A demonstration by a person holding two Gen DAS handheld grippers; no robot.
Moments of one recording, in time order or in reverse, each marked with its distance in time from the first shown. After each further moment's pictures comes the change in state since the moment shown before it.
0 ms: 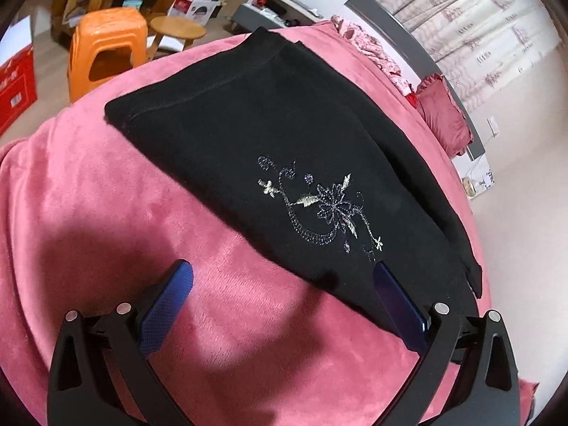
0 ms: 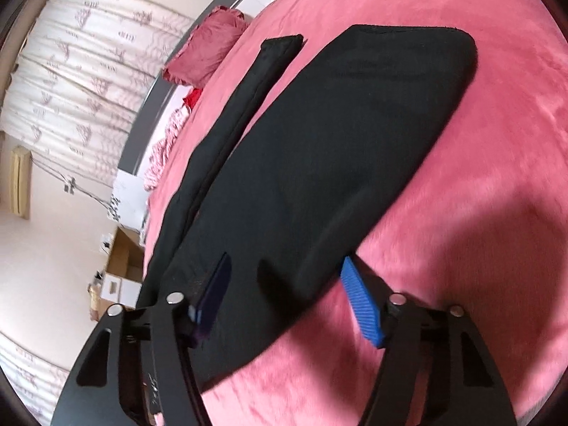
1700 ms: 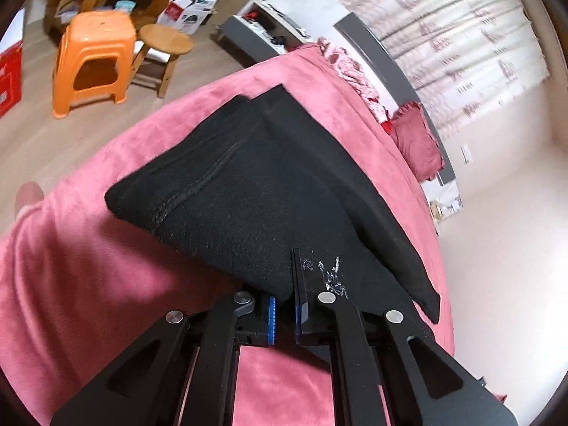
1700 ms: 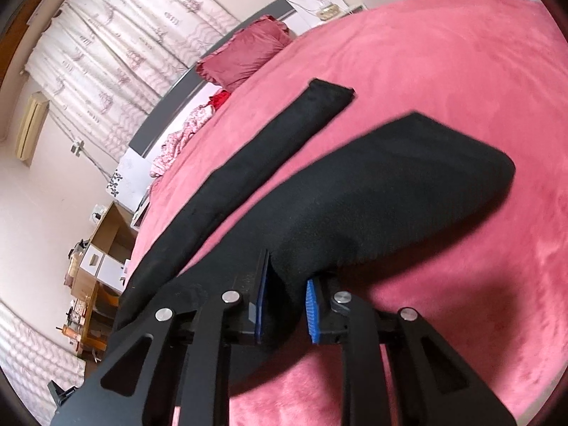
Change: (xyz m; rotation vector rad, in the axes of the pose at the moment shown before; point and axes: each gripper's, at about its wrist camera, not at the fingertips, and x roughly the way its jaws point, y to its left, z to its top) left arm -0.045 0.011 0.064 -0.068 -0.029 -0.148; right arm -0.016 0.053 0.029 -0.263 -0.064 -0.029
